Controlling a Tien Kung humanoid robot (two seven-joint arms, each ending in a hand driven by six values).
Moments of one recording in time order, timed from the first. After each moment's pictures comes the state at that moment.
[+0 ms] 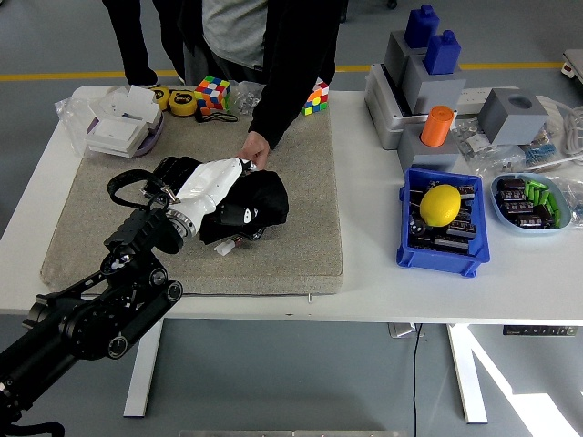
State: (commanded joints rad) left arm -0.52 0.12 -0.90 -1.06 2.03 0.18 0.13; right arm -0.07 -0.12 1.53 0.28 -1.26 0.01 0.24
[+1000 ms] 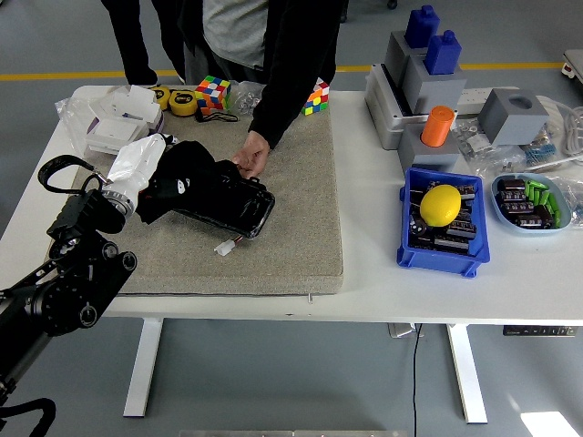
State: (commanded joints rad) left arm -0.53 0.14 -1.15 -0.87 2.08 0.22 0.09; right arm -0.07 -0.11 1.53 0.29 -1.25 0.01 0.24
